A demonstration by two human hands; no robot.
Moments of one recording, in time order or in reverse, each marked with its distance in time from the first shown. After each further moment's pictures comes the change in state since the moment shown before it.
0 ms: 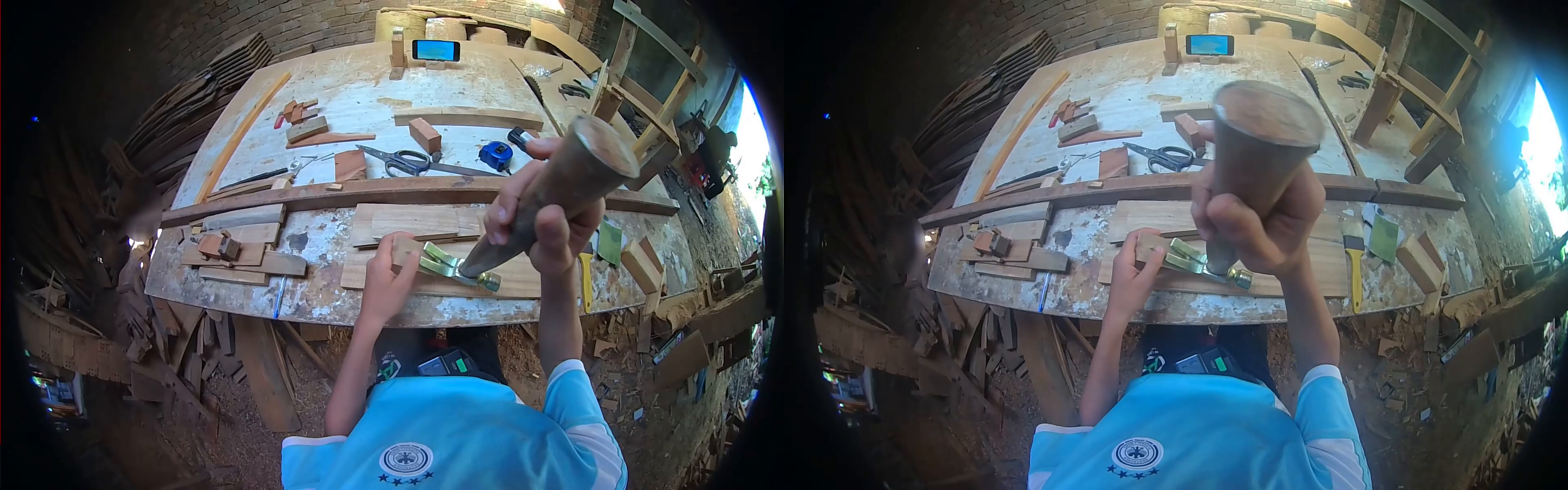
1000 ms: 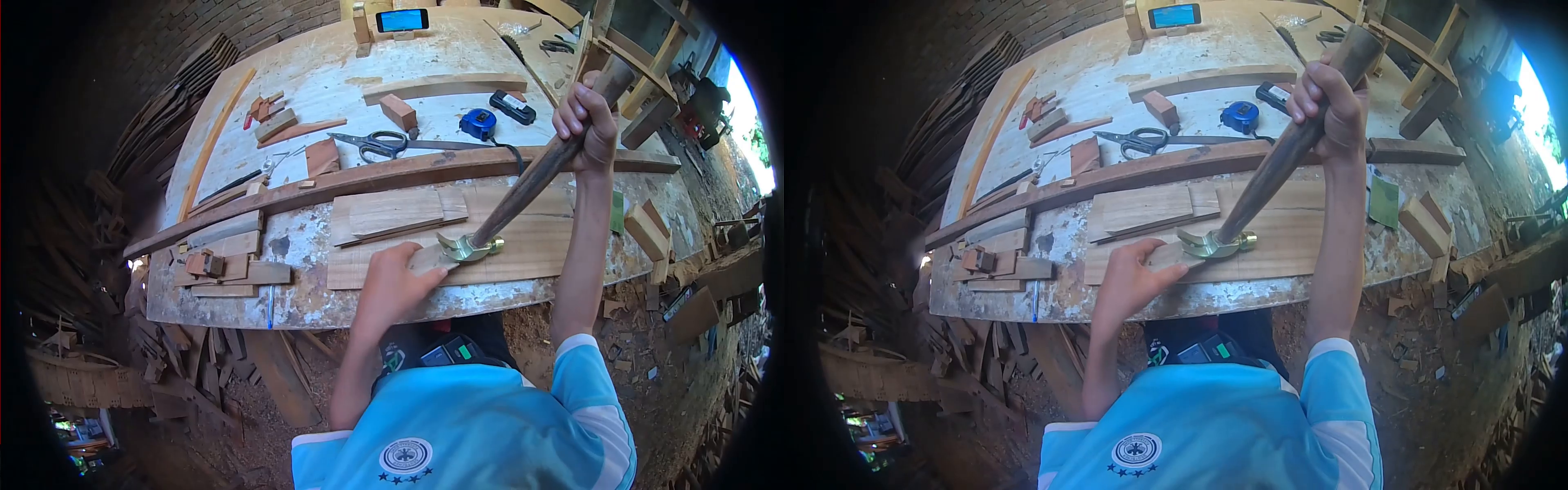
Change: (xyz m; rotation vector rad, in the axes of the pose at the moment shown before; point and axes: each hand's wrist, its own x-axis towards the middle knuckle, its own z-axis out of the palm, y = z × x) left_hand 0.014 0.043 0.016 0.466 -0.332 -0.214; right_hand 0.019 0.040 -0.133 0.147 0.443 0.219
